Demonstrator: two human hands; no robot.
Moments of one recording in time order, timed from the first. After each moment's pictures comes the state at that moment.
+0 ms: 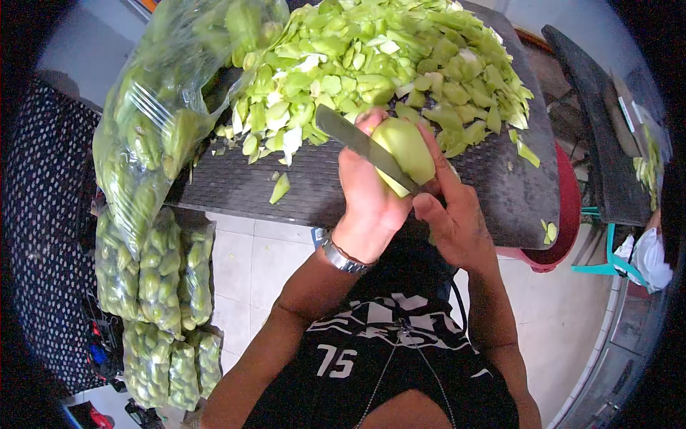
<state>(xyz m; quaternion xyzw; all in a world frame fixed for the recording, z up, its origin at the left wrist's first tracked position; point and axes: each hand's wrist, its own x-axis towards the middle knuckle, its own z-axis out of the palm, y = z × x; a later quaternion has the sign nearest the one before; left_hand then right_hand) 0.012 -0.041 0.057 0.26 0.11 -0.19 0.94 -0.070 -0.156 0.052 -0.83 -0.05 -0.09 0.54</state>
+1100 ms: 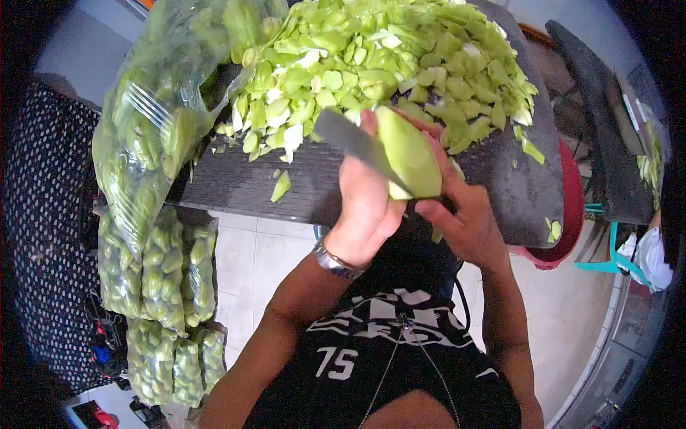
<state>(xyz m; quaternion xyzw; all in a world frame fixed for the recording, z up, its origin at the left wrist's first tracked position) 0.010 -0.030 0.043 0.32 -0.07 -0.23 0.92 -0.079 -0.168 0.047 -0.84 -0.04 -0.03 0.54</state>
